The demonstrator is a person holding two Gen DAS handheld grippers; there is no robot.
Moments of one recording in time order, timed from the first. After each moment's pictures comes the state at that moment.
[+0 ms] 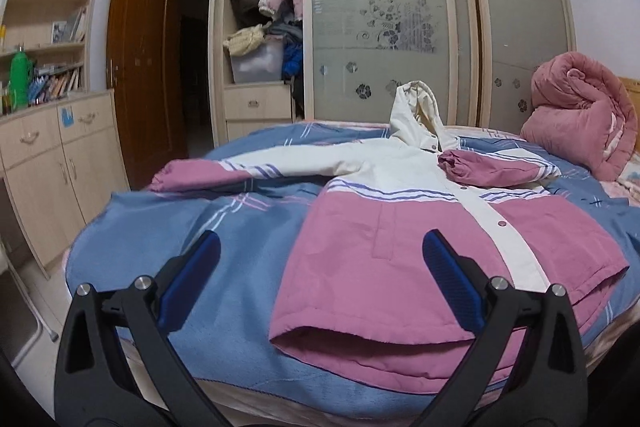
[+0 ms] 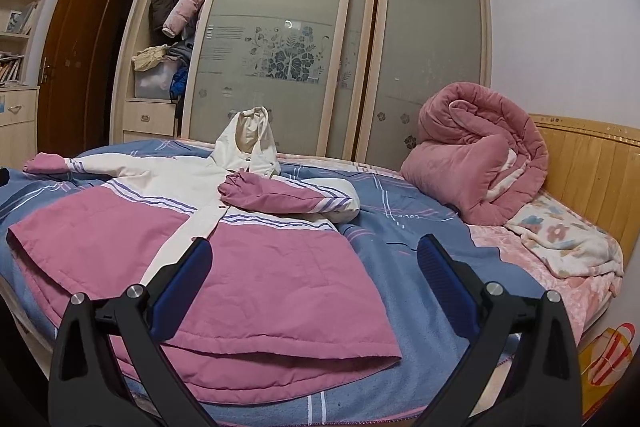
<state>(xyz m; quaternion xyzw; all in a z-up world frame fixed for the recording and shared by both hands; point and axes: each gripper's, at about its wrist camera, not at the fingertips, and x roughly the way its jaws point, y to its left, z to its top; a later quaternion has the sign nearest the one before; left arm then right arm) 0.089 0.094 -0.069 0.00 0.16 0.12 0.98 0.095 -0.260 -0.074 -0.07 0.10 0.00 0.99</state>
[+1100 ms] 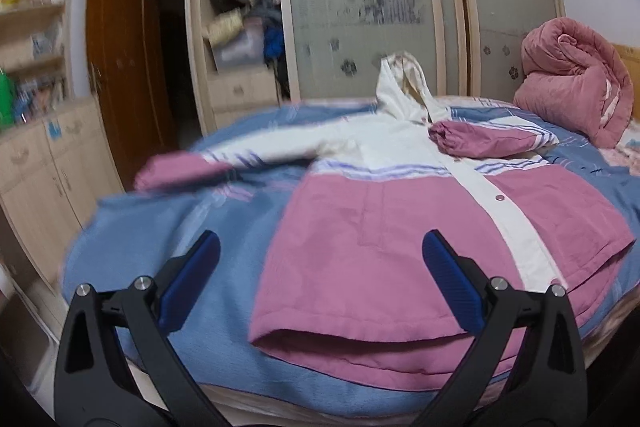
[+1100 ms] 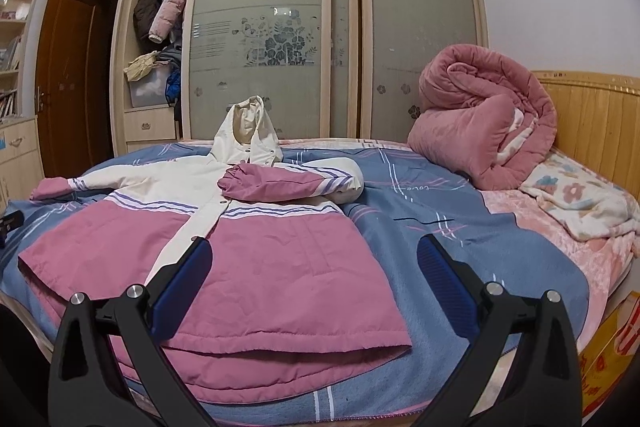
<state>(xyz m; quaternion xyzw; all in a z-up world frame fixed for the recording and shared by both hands) 0.127 0.087 -0.075 0.00 0.23 0.09 0.97 0.113 -0.284 -0.078 -0.01 0.14 0.02 0.99</state>
